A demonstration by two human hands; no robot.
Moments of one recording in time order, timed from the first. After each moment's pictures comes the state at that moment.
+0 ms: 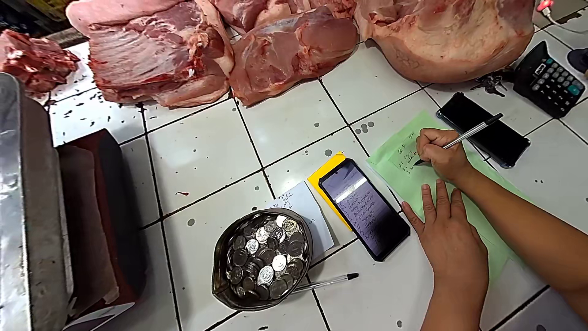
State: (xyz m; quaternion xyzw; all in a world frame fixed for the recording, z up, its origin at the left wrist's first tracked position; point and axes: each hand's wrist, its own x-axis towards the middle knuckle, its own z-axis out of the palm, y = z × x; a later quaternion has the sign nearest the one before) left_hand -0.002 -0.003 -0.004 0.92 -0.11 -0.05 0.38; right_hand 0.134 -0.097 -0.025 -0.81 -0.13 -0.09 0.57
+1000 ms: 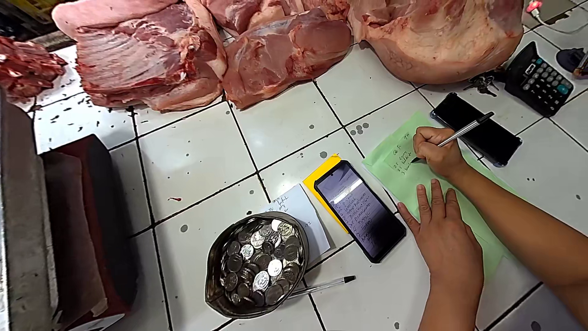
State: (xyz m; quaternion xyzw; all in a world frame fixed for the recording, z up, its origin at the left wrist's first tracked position) left_hand -0.002 -0.003 -0.003 0.92 -0.11 -0.05 0.37; right_hand 0.137 -0.103 -0.026 -0.82 -0.12 -0.11 0.55
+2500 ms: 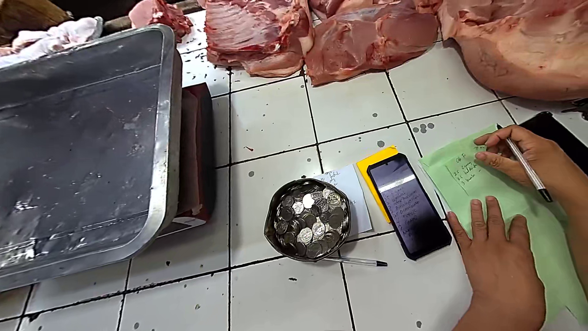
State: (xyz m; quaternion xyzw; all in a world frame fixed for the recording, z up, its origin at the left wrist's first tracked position) left_hand 0.000 -0.001 0.007 0.91 -0.11 -0.11 0.38; right_hand 0.147 -0.136 0.005 -0.93 -0.09 0.03 0.35
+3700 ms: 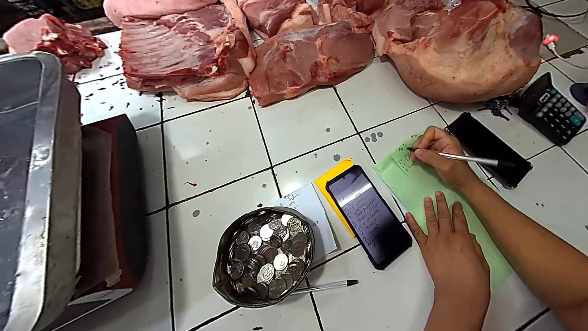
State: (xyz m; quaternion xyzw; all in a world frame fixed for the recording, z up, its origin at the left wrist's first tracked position) left_hand -0.004 -0.007 -0.006 0.93 -0.11 -0.02 0.35; right_hand 0.149 -0.095 -0.017 -0.76 -0.12 -0.03 0.64
